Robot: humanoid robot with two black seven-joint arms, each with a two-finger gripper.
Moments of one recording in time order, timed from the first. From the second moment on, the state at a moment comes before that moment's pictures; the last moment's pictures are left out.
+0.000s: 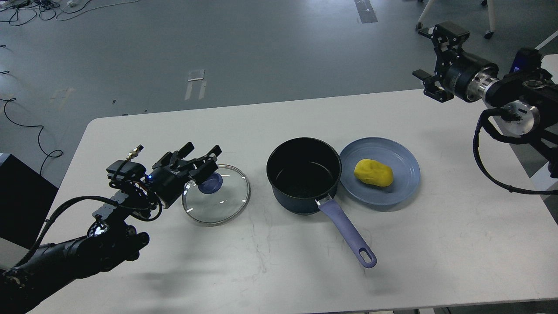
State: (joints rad) left arm -0.72 0.46 -0.18 -0.84 1.29 0.49 -0.49; right arm 0.93 -0.55 0.47 0.82 -0.36 0.19 0.16
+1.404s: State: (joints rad) left arm -0.89 0.50 -0.57 -0.84 0.10 -0.12 -0.08; right arm 0.98 -0.51 -0.27 0.80 -1.64 -0.37 0.49
